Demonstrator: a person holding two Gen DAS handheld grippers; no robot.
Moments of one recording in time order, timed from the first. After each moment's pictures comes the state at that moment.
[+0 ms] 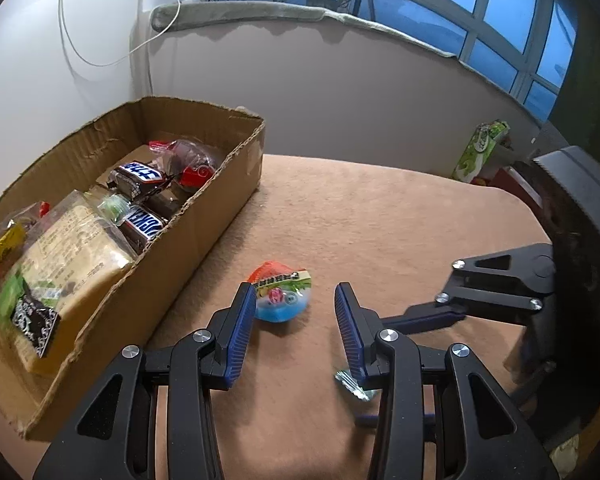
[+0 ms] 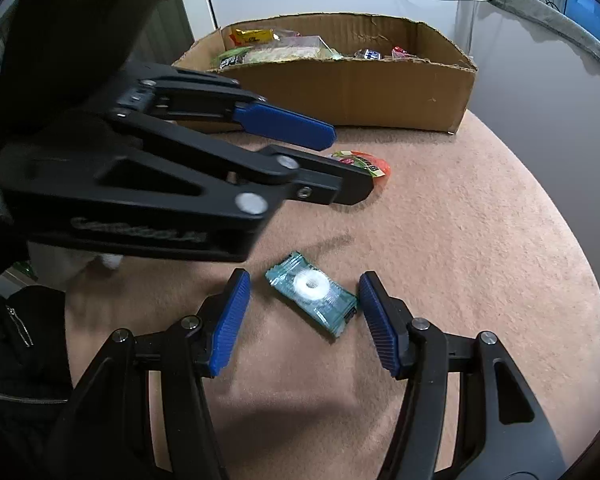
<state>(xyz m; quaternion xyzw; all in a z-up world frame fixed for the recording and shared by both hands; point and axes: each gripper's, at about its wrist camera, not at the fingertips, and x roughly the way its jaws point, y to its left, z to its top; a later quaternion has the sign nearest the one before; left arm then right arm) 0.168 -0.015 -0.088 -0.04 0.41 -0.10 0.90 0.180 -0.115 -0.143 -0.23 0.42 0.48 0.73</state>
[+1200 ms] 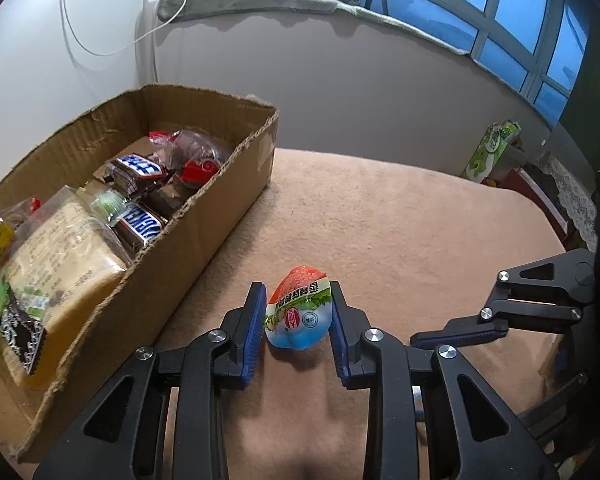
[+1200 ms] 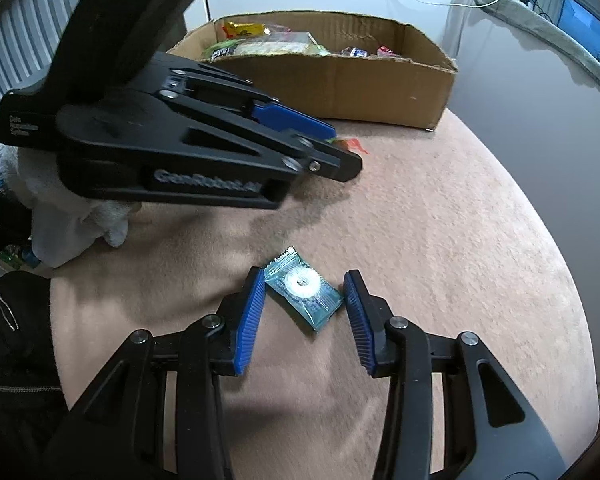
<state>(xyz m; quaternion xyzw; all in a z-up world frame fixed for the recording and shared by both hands) 0.184 -0.015 -0.095 -0.04 0.42 -0.09 0.90 0.174 -0.125 -0.137 -0.27 0.41 0.45 0.75</state>
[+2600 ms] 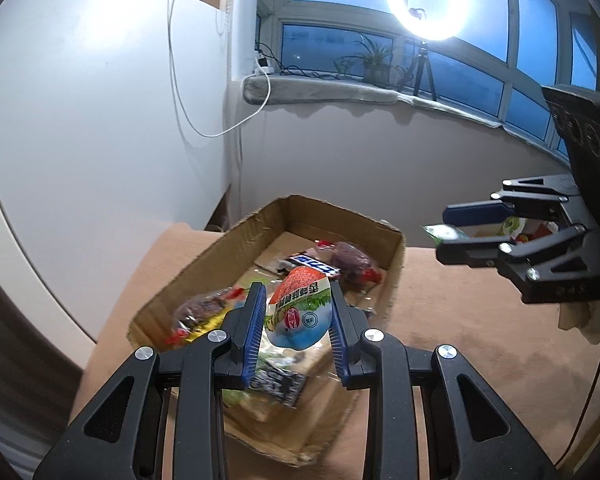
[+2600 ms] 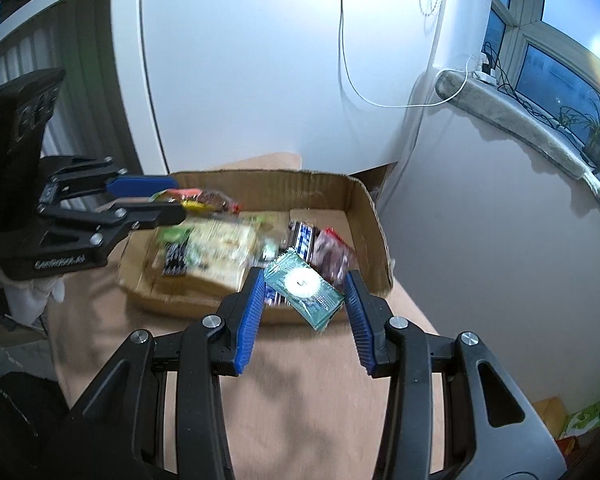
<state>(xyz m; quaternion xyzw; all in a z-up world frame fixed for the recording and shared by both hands) 0.146 0.099 -0.012 -0.02 0.32 -0.01 0.95 0.223 -0.049 -0.022 -0.23 0.32 0.42 0.82</state>
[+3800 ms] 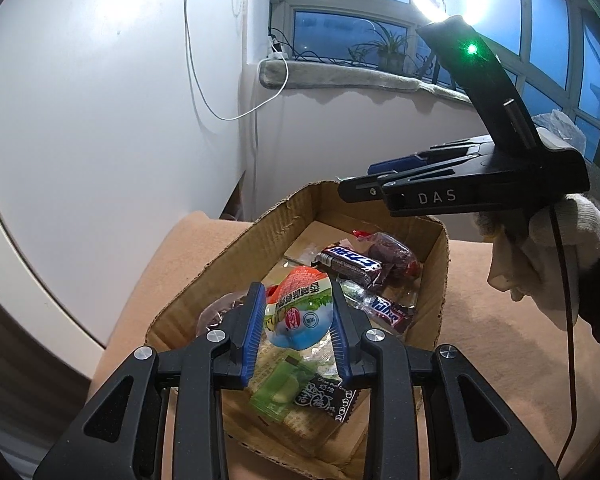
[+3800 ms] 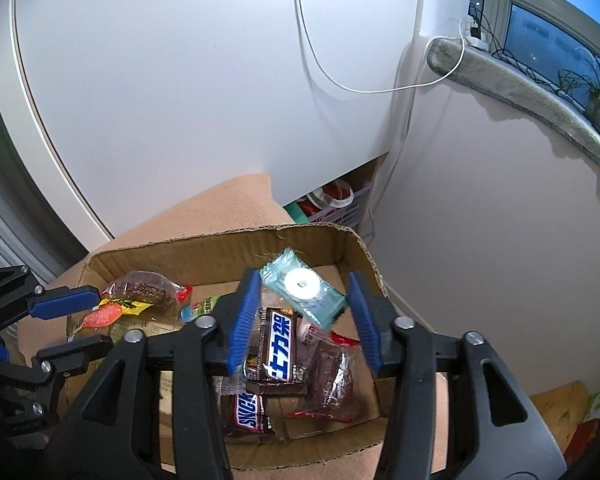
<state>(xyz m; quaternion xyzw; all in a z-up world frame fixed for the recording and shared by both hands) 0.164 0.123 -0.028 -0.02 0.34 0.00 0.94 0.312 0.037 -0.043 -0.19 0.36 0.37 0.83</state>
